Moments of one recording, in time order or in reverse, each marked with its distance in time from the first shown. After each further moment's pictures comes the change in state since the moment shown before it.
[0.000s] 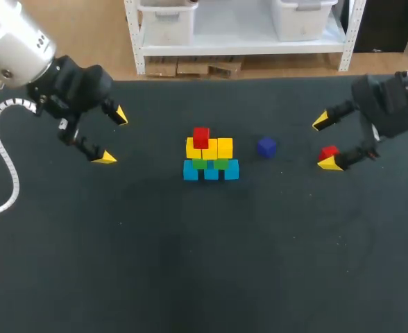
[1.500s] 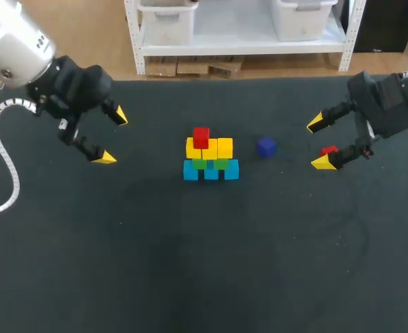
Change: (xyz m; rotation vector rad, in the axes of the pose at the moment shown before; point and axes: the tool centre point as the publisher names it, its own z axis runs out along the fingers) left arm 0.000 0.000 0.000 0.000 0.000 0.001; right arm -0.021 0.008 0.004 -0.029 -0.052 0.101
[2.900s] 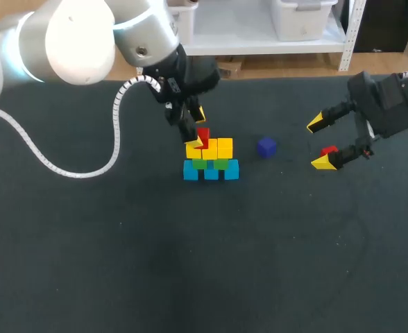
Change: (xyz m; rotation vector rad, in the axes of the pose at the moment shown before) left arm -0.117 0.059 0.082 0.065 0.132 -0.105; right arm 0.000 0.000 0.000 0.000 0.000 0.000
